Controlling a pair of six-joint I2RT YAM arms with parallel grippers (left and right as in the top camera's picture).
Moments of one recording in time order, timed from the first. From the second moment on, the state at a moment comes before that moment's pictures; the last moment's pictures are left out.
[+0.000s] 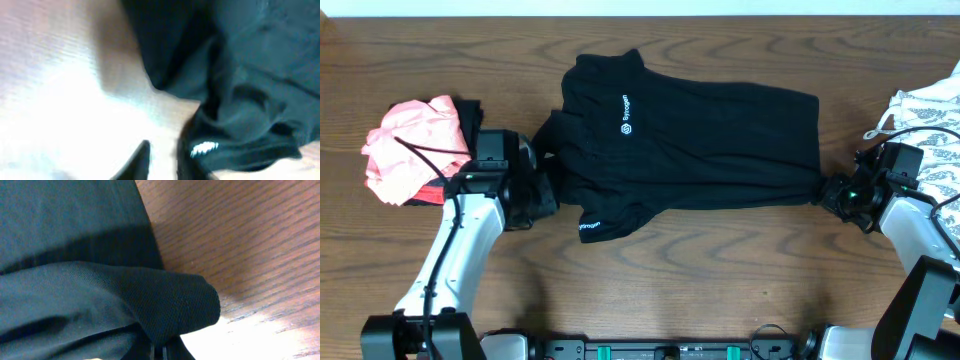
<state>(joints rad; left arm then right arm) 0.01 1.42 0.86 -0.78 0.21 -0.34 -0.35 1.55 0.76 -0.43 -0.27 0.24</state>
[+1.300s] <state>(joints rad) -0.09 1.60 0.82 -0.39 0.48 -0.28 -0.35 1.55 0.76 -0.44 -0.28 0.25</state>
